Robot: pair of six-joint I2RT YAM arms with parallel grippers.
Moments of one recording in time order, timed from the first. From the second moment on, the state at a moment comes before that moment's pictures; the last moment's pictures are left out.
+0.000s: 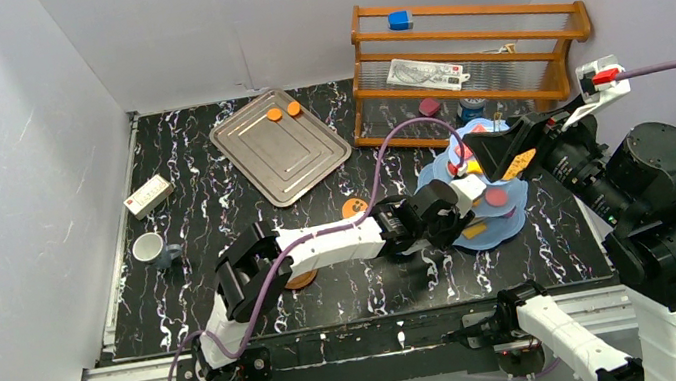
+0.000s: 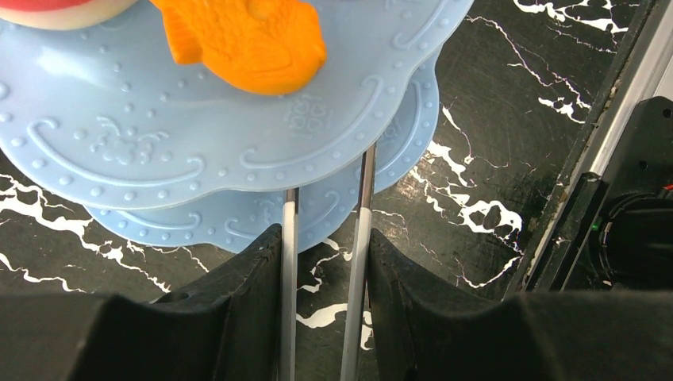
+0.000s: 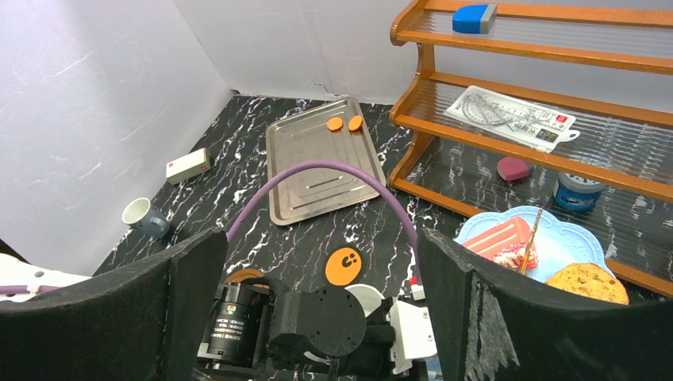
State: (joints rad) left arm -1.23 2.06 1.56 -0.16 -0.07 -0.11; right arm 0.26 0.73 1.53 -0.84 -0.22 0.29
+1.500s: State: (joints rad) left arm -1.25 1.90 1.48 -0.30 -0.03 -0.09; right arm 0.26 0.73 1.53 -0.82 -0.22 0.29
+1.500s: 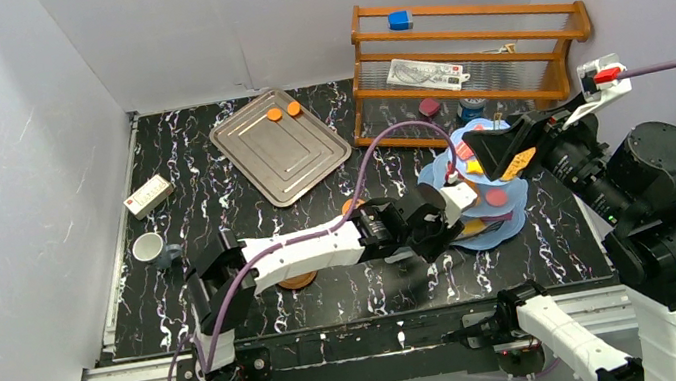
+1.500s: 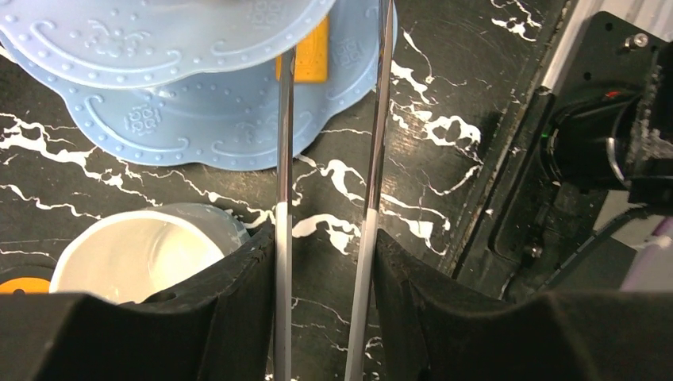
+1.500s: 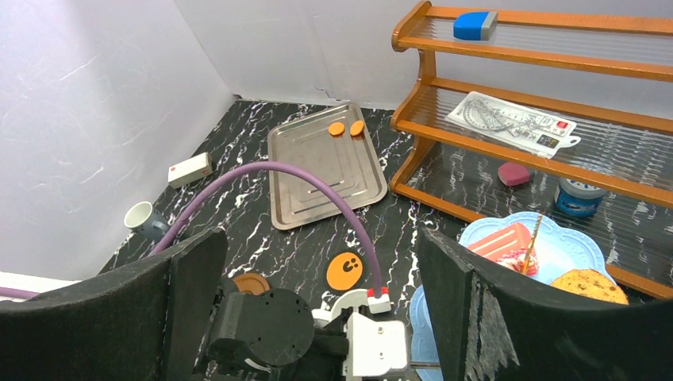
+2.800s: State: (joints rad) left arm -1.25 1.40 1.23 -0.47 -0.06 -0.18; right arm 0.26 0.74 1.51 -0.83 -0.18 0.29
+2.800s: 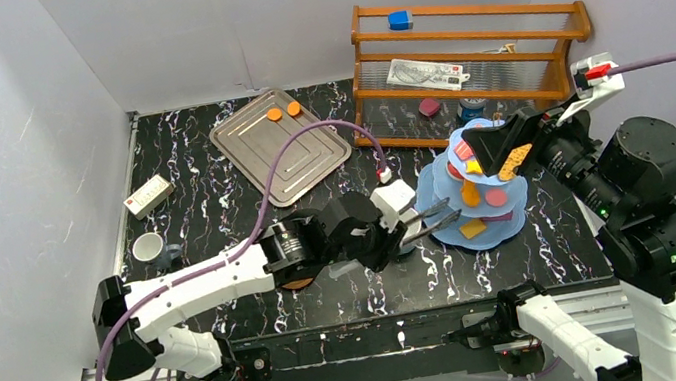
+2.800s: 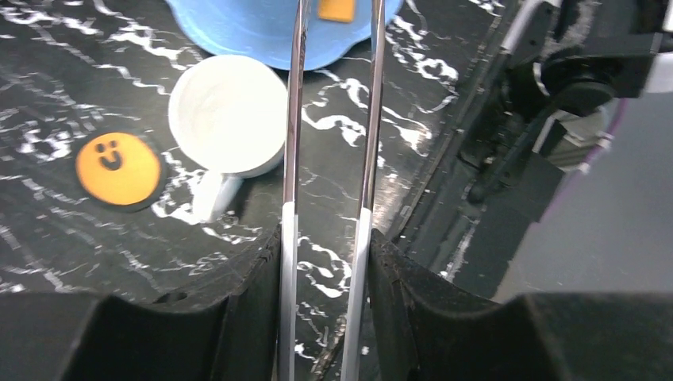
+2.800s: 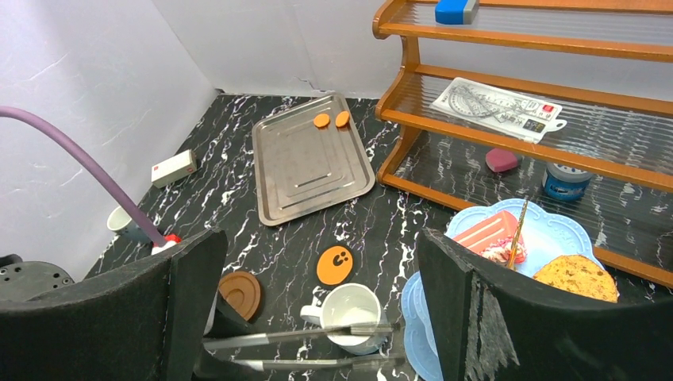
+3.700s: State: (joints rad) left arm -0.56 1.52 1.40 -0.62 -0.22 -0.09; right arm 0.26 0.66 1.49 -0.85 -0.24 0.31
